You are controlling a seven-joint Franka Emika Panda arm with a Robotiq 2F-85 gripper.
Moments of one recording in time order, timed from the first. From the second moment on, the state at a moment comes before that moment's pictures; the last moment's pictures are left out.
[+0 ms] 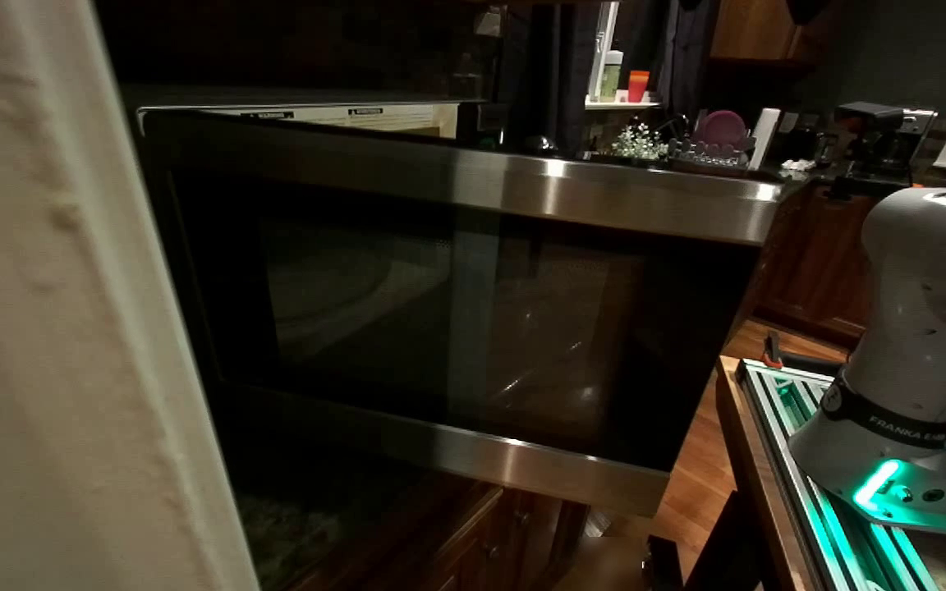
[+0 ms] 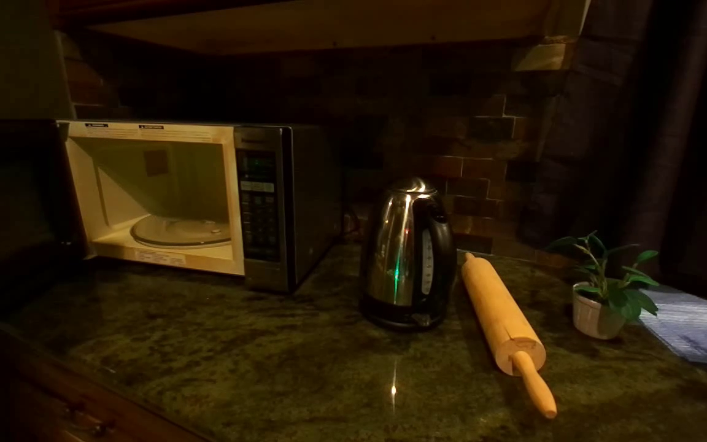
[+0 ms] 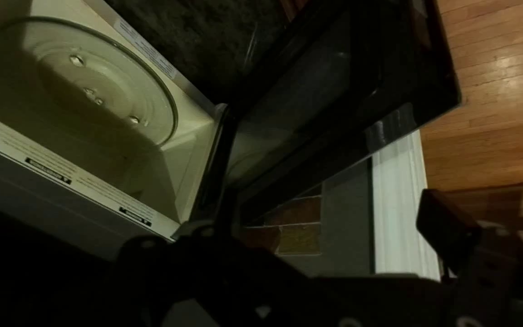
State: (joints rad) arm 0.33 -0.91 0.18 -2.43 0.14 2.18 -0.28
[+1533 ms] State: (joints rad) arm 0.64 -0.67 0.02 -2.48 0.15 2.38 -0.84
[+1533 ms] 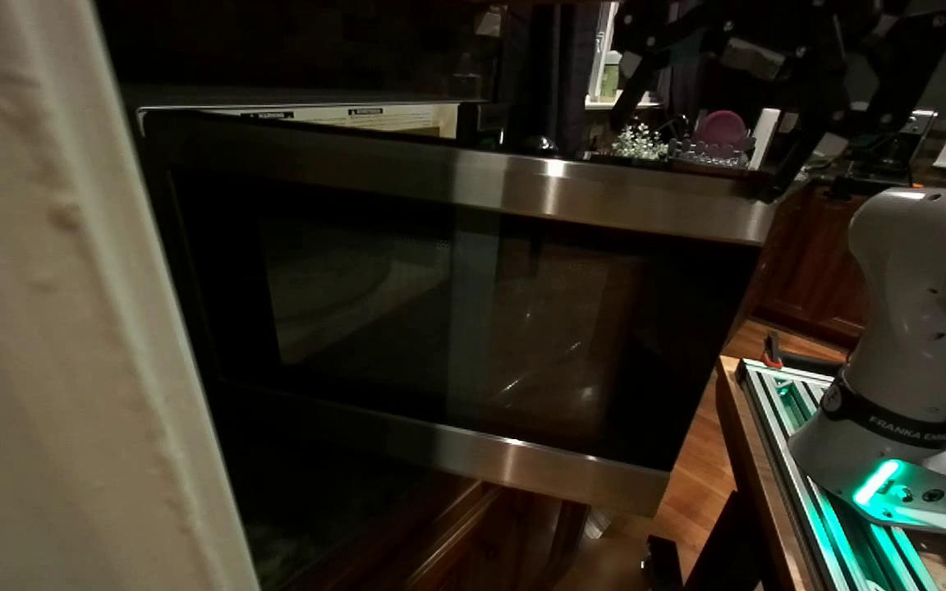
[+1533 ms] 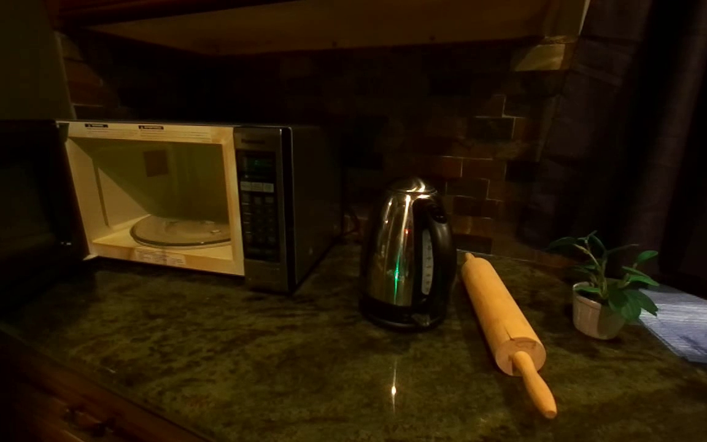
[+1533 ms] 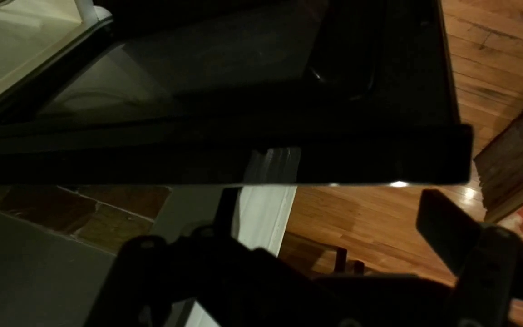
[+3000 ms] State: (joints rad) arm 0.37 -0.71 0.09 -2.48 -0.04 2.38 -0.79
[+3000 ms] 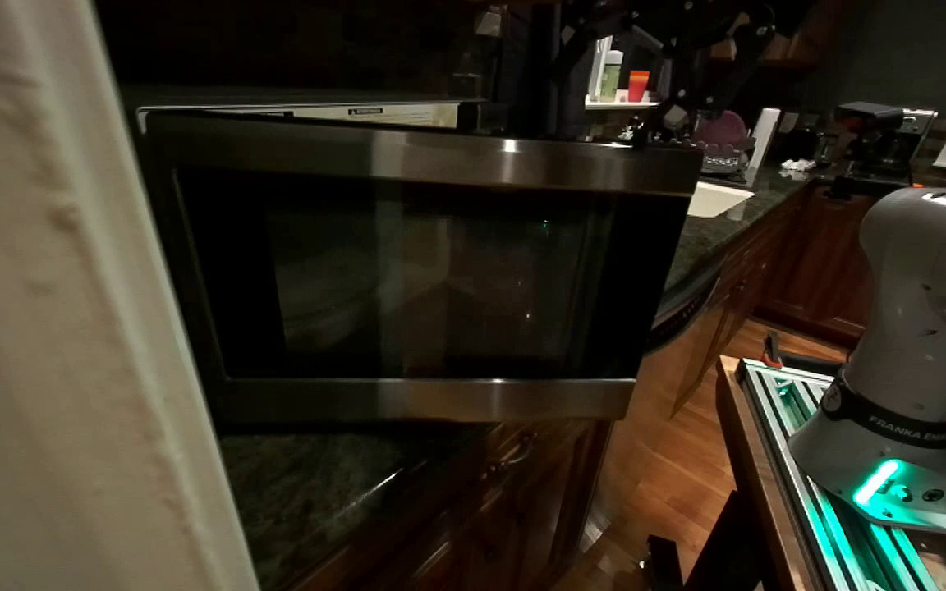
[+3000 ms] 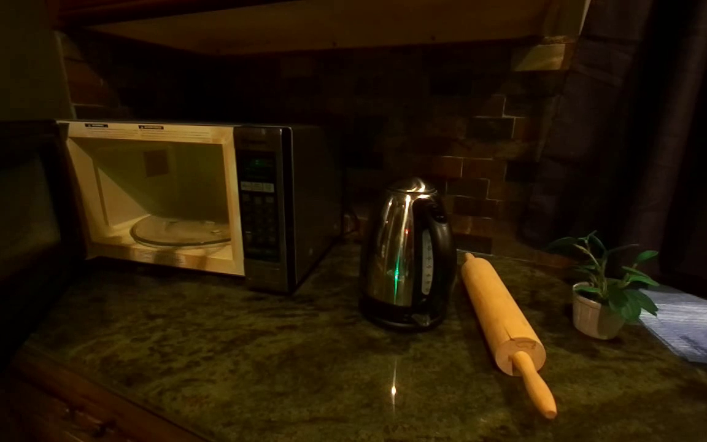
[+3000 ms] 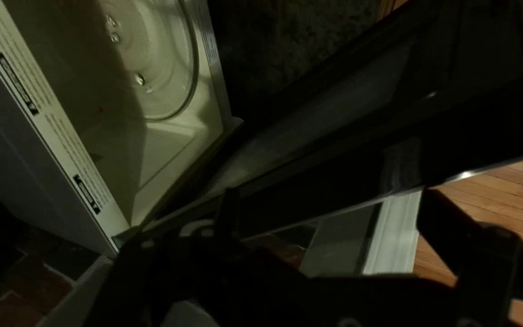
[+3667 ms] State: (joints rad) arm 0.21 -0.76 0.06 -2.55 -0.17 2.52 -0.67
